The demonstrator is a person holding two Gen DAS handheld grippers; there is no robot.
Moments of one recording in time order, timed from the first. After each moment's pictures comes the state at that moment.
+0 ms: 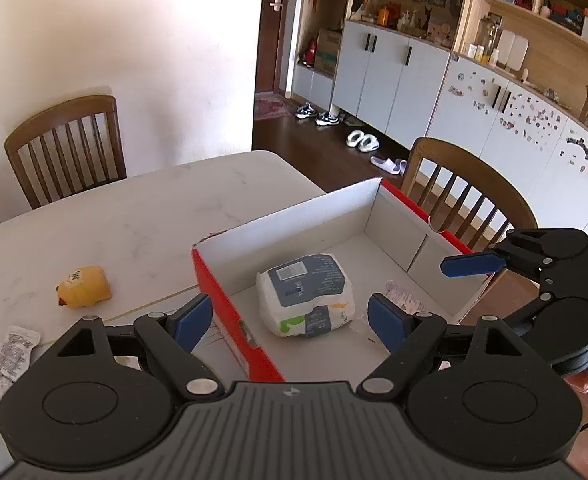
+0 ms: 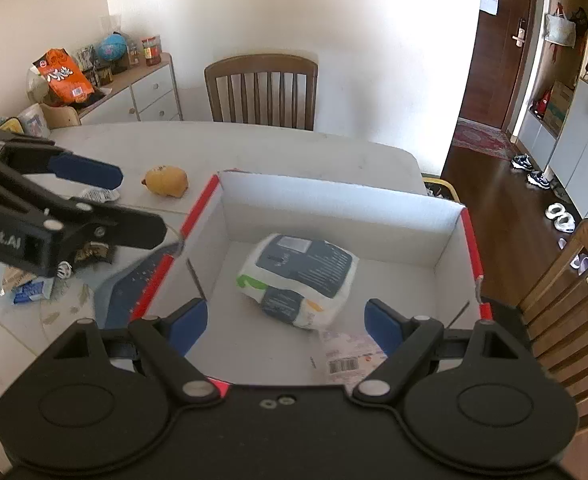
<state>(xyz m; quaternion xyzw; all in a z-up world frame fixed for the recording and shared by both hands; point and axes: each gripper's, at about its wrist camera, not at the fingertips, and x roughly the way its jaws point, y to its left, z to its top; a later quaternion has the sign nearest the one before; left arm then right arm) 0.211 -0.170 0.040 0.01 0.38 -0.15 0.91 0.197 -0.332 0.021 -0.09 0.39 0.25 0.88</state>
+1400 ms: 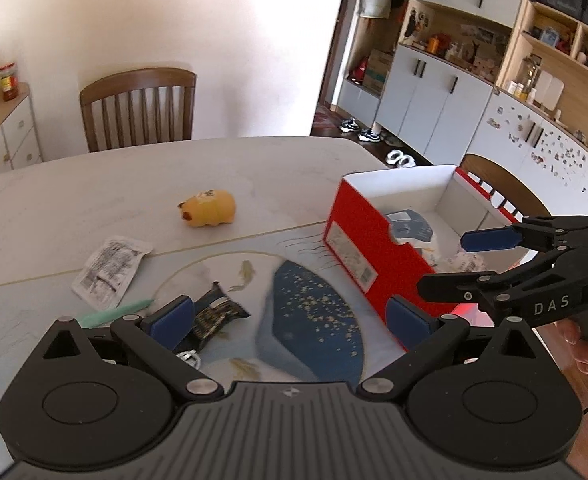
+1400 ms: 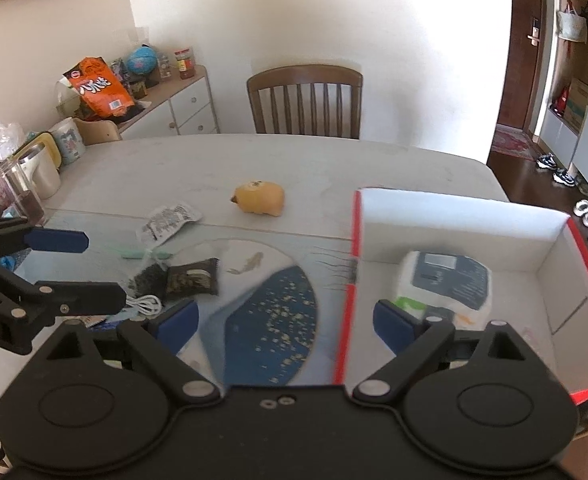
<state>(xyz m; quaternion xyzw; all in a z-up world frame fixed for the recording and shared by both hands) 0.120 -0.012 0.007 -0.05 0.37 -0.09 0.92 0.152 -0.202 0.017 -0.05 0.38 0.27 0.88</state>
